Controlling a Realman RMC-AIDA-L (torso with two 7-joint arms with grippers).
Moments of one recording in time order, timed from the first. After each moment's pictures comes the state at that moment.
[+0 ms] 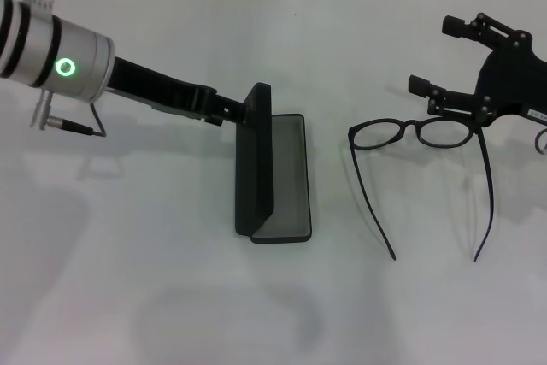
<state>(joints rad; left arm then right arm) -1.13 -2.10 2.85 -0.72 0.12 1.63 -1.97 0.53 2.02 -0.89 -0.45 -1.46 -1.42 0.74</state>
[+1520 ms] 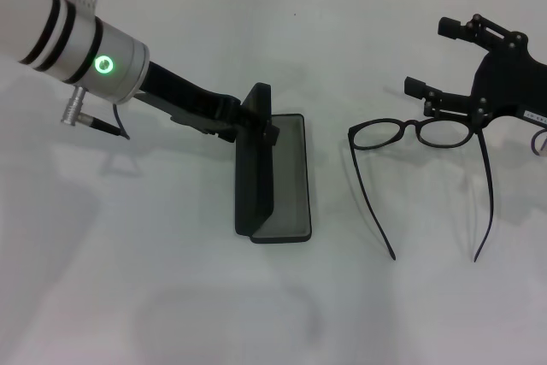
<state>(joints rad) -1.19 -2.10 2.85 -0.62 0.25 1.54 -2.12 0.53 2.02 -0.90 -0.44 -1.46 -1.42 0.73</state>
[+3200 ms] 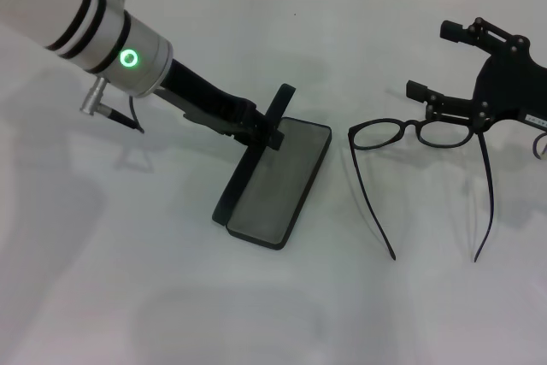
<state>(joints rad) -1.25 -2.09 2.85 -0.54 0.34 1.47 -2.15 0.52 2.02 -0.90 -0.44 -1.46 -1.42 0.71</state>
